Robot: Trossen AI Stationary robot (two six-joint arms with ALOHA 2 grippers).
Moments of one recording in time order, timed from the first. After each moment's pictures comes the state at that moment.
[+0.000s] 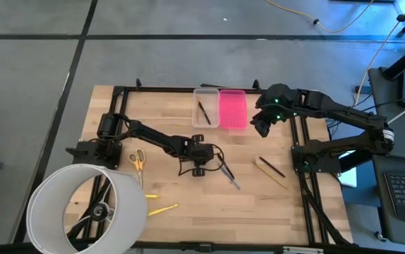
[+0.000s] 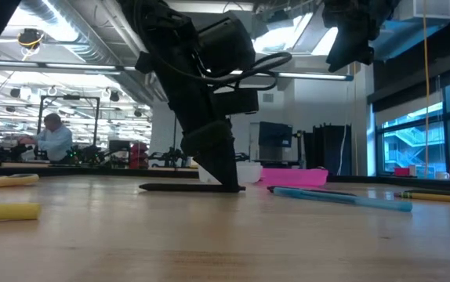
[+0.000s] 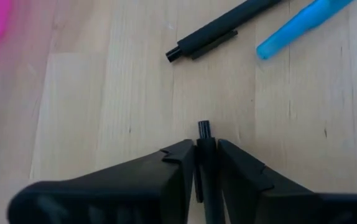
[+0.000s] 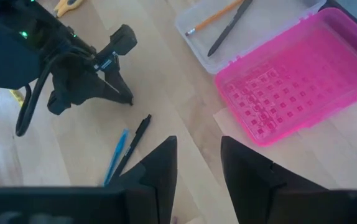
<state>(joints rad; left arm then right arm) -0.04 1.99 1.18 -0.26 -0.22 -0.03 -0.36 1.10 1.12 -0.91 -0.10 0.26</state>
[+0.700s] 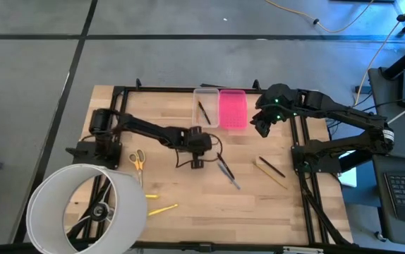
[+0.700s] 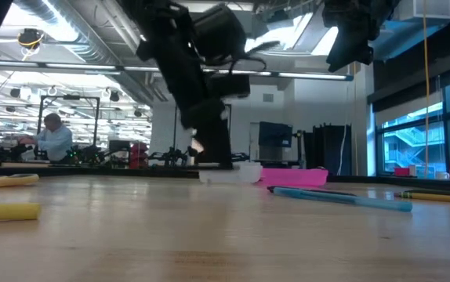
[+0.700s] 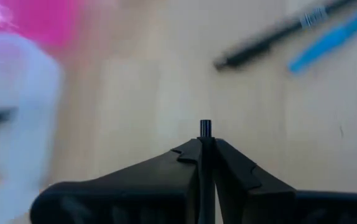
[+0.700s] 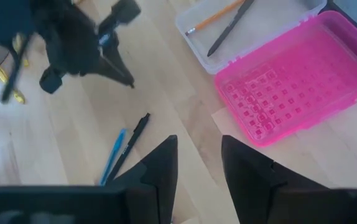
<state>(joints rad) 0.03 1.88 1.18 -0.30 -0.18 -0.01 -0.36 1.10 1.12 -0.91 -0.10 0.23</state>
